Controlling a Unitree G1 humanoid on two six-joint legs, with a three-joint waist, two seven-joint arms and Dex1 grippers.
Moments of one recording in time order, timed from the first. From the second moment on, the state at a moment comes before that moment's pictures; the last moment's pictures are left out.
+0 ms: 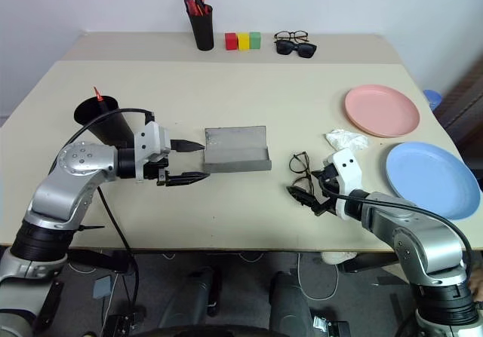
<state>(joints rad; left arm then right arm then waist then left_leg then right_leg) -0.47 0.67 -0.10 -0.20 -0.28 0.39 -1.12 -0.08 -0.70 -0.15 -0.40 0.63 0.90 0.52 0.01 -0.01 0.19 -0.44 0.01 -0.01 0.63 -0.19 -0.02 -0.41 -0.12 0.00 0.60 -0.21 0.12</state>
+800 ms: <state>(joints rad) -0.40 0.70 -0.10 -0.27 -0.30 0.46 -1.08 -0.34 -0.64 -0.13 -0.21 0.57 1.08 0.48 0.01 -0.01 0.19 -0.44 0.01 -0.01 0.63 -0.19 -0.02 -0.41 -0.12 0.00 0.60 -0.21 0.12</state>
